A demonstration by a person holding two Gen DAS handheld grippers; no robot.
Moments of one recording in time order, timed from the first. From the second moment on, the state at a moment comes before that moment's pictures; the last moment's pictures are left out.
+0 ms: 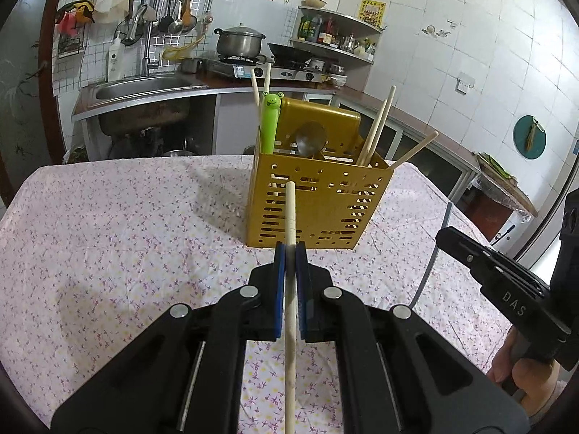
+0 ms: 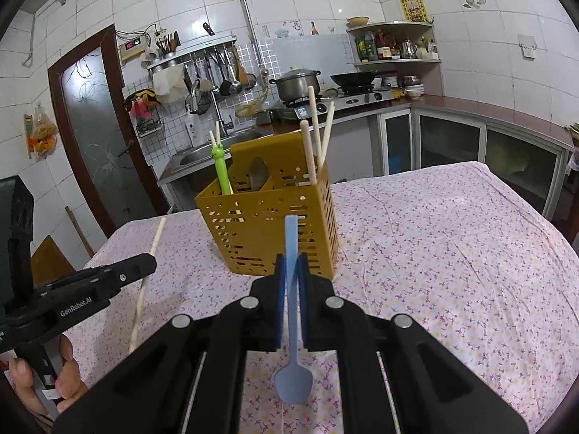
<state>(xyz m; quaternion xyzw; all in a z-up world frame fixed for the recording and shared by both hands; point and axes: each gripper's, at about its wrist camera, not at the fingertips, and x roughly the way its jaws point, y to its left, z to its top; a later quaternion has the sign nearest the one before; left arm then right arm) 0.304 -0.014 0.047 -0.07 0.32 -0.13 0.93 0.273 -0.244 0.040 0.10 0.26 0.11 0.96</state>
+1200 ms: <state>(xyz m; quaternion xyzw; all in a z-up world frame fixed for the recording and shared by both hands) 0.309 -0.014 0.108 -0.03 0.26 -0.10 0.96 0.274 -0.243 0.099 0.06 0.21 0.11 0.97</state>
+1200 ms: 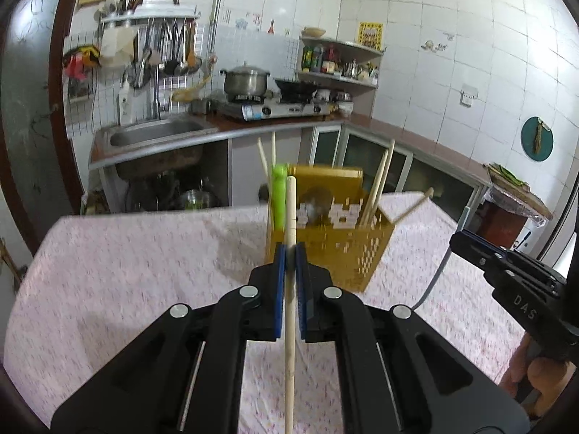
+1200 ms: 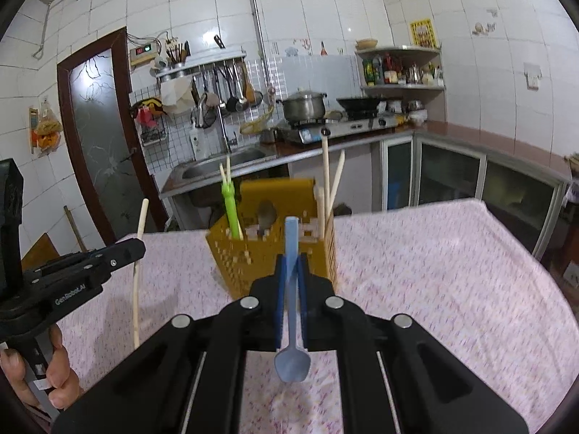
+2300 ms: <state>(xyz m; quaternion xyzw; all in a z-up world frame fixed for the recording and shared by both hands) 0.436 -0.048 0.162 -0.04 0.04 -0.14 0.99 0.374 -0.229 0.167 0.02 0.14 0.10 0.98</state>
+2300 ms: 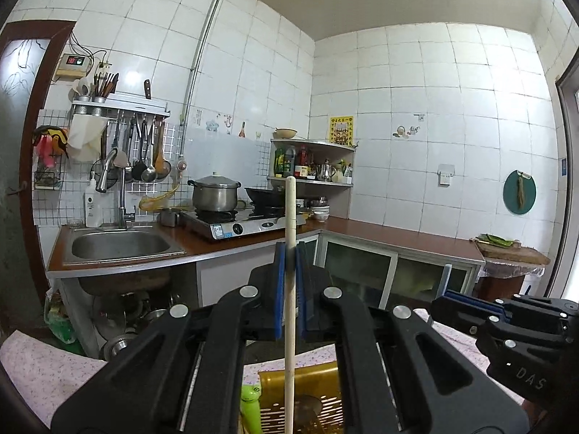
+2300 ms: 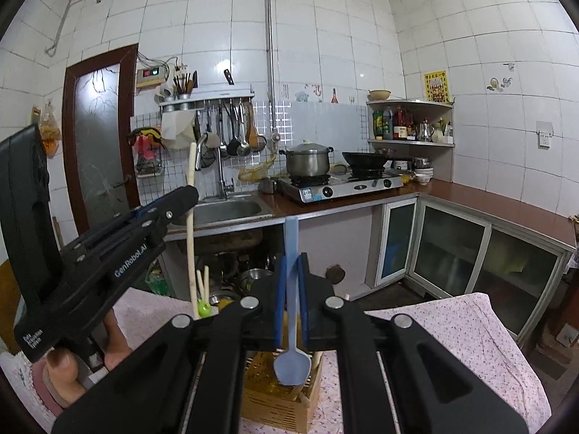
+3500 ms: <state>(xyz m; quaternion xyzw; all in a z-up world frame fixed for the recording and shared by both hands) 0.386 -0.005 0.088 -0.04 0.16 -0.12 0.98 0.384 -0.221 0.097 0.03 0.19 0.10 0.98</state>
